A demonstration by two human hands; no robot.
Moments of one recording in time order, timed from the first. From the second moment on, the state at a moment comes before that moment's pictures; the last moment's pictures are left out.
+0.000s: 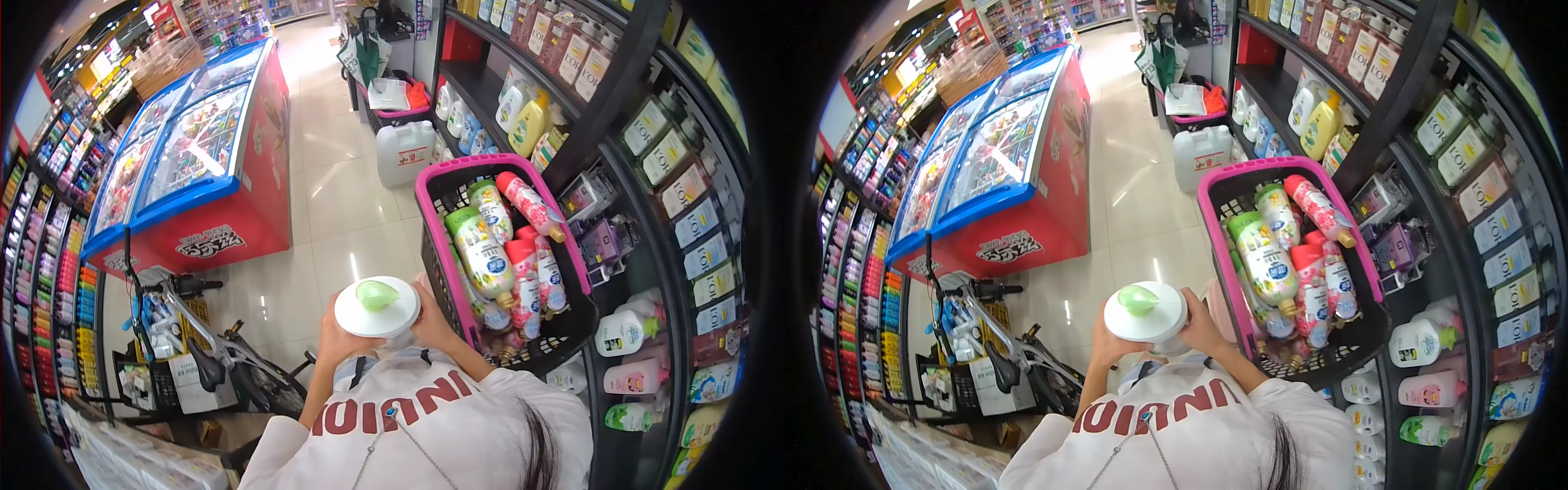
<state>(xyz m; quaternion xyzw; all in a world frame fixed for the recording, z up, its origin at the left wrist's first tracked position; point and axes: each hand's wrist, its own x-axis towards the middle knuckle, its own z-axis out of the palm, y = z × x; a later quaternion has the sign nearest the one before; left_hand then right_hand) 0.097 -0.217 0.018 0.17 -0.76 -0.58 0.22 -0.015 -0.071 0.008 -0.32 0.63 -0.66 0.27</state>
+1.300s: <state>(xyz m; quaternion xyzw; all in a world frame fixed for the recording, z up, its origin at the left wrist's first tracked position) -0.398 -0.495 0.022 -0.08 -0.77 -0.63 0.04 -0.403 -0.315 -0.008 -0.11 0.65 -0.75 0.03</state>
